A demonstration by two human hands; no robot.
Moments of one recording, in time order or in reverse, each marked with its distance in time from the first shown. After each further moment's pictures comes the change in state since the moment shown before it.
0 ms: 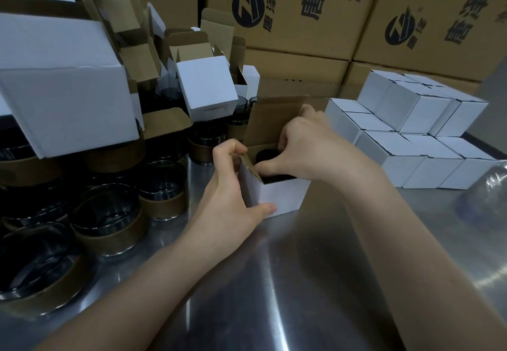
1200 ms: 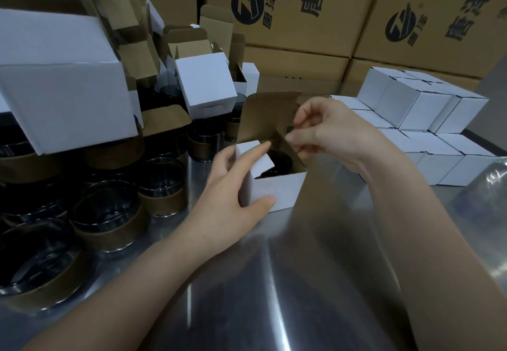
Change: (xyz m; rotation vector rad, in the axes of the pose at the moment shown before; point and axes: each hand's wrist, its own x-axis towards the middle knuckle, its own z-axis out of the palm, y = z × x) left_hand -0.003 0.012 -0.009 0.029 -0.193 -0.059; right_hand 0.000 0.036 -0.011 0.951 0.001 0.107
